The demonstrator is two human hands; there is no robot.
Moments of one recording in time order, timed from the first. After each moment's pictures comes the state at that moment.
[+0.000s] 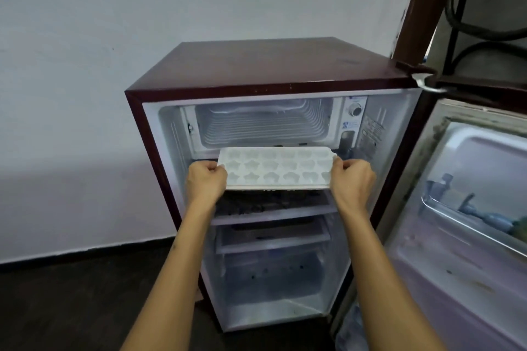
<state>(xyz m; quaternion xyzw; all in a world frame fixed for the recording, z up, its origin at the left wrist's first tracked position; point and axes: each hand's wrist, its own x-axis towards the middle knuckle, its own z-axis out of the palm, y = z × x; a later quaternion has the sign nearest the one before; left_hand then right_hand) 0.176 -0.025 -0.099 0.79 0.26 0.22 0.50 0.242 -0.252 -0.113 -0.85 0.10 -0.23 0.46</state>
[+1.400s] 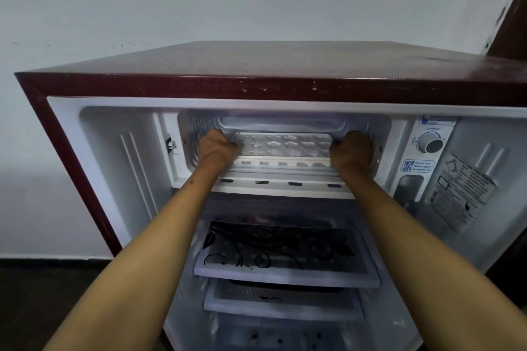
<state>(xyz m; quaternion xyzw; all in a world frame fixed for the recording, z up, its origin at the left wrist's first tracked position) 0.388 0.033 -0.115 0.86 0.32 0.22 0.33 0.486 -0.180 -0.134 -0.90 -0.03 -0.19 0.39</state>
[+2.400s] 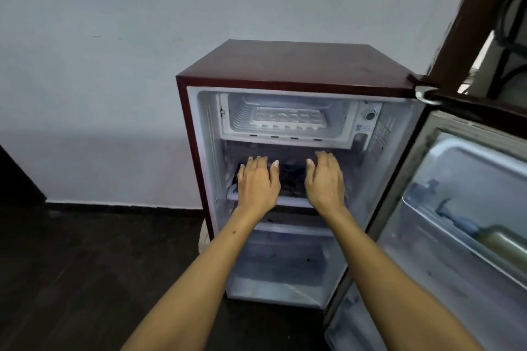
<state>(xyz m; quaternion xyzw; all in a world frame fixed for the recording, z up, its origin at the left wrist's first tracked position) 0.135 -0.125 -0.119 0.91 0.19 0.23 0.29 0.216 -0.245 -0.135 -0.91 -0.17 -0.16 0.35</state>
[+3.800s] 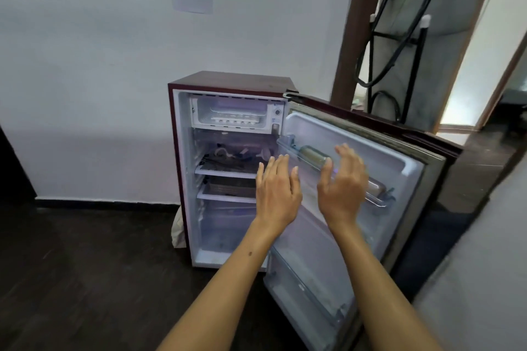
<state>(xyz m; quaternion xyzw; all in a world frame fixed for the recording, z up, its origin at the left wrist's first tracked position) -0.176 -0.499 -0.031 0.88 0.07 0.36 0.31 -0.107 -0.599 -0.036 -0.78 -0.15 -0.48 0.37</state>
